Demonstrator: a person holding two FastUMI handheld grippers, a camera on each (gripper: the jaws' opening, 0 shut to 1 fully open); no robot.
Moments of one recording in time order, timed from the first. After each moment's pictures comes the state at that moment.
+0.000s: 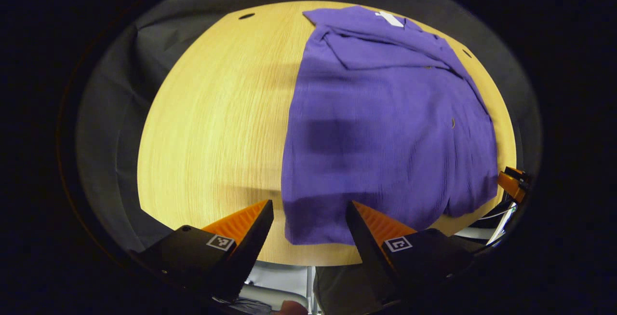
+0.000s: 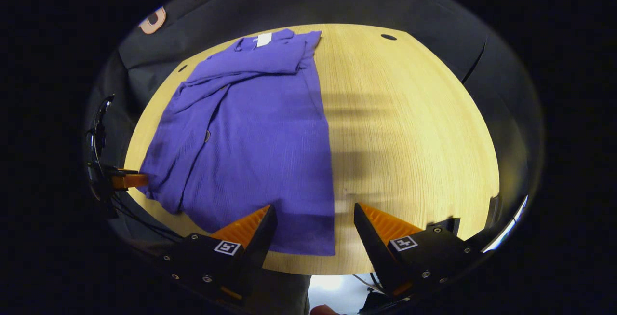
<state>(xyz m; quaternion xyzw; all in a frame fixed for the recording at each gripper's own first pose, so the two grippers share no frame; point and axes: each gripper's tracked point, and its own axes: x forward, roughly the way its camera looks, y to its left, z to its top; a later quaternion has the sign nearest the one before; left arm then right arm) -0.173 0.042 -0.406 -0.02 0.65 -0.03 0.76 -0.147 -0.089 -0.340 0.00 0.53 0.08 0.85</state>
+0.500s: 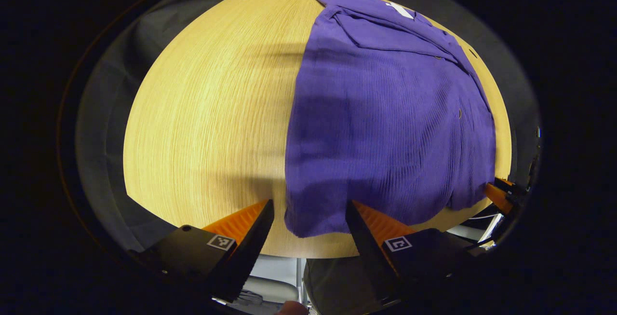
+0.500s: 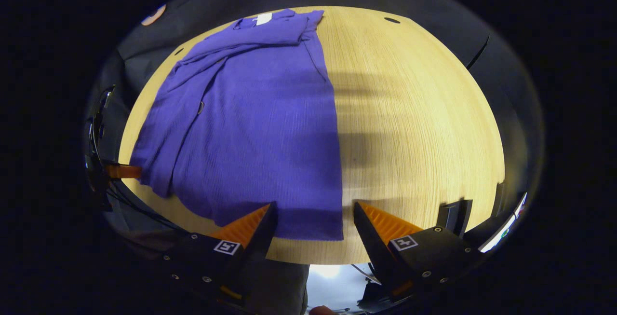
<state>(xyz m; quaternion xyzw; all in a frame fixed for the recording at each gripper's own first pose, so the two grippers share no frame) -0.195 0.044 -0.410 -0.05 0.69 -0.03 0.72 -0.171 -0.088 -0.361 -0.02 0.57 0.07 0.82</state>
